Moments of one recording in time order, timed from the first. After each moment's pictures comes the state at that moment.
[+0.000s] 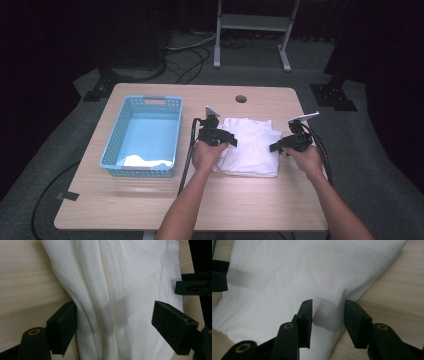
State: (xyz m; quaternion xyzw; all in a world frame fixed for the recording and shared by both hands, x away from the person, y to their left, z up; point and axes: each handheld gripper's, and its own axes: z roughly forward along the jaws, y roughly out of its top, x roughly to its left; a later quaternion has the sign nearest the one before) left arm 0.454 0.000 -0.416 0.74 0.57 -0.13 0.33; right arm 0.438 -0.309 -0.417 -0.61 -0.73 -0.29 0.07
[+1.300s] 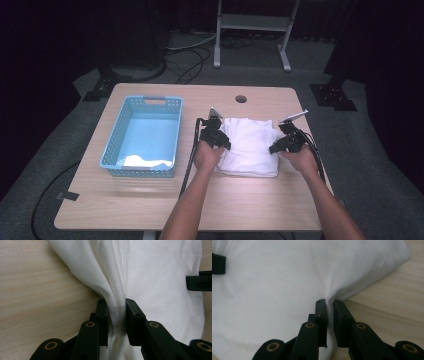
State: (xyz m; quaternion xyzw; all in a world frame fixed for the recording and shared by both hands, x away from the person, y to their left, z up) left arm 0.454 -0.006 -0.417 0.77 0.56 -0.09 0.29; right arm 0.434 -0.281 -0.411 -0.59 -0.78 -0.22 0.00
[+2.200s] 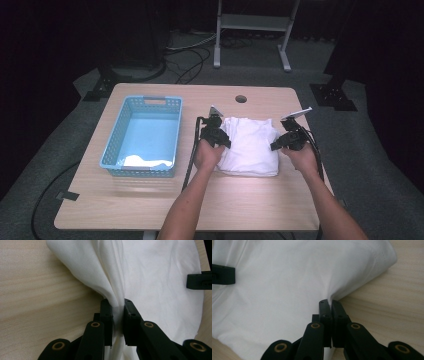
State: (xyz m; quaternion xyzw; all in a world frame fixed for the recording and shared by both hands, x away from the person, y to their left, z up) left arm 0.451 -0.008 -0.405 0.77 0.56 -0.08 0.30; right arm 0.434 -0.284 -0.398 -0.61 -0.75 -0.24 0.01
